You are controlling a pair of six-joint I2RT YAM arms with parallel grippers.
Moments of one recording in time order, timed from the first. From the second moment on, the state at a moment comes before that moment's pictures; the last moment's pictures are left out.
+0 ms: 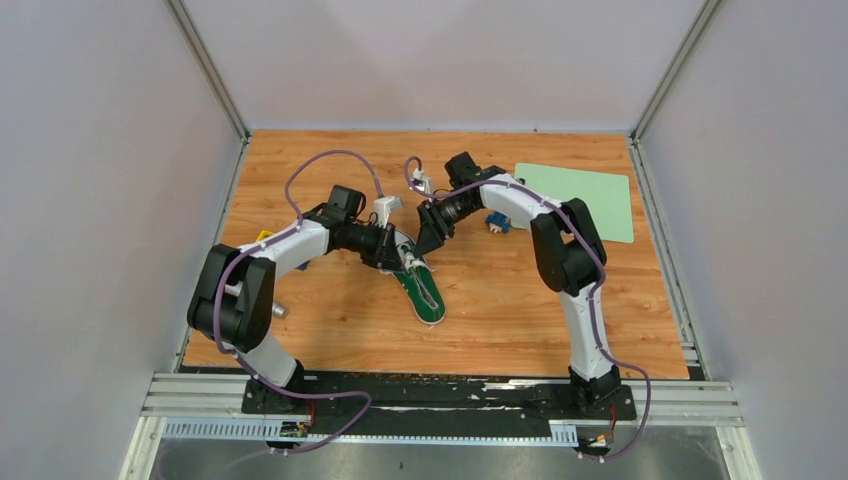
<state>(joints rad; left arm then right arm) -0.35 1.63 0.95 -0.35 0.80 -0.03 0.51 2.22 1.73 -0.72 -1.05 -0.28</state>
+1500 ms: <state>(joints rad) -0.35 1.60 0.94 -0.32 0.81 -0.02 0.53 2.21 1.80 -0.74 -1.12 -0.22</state>
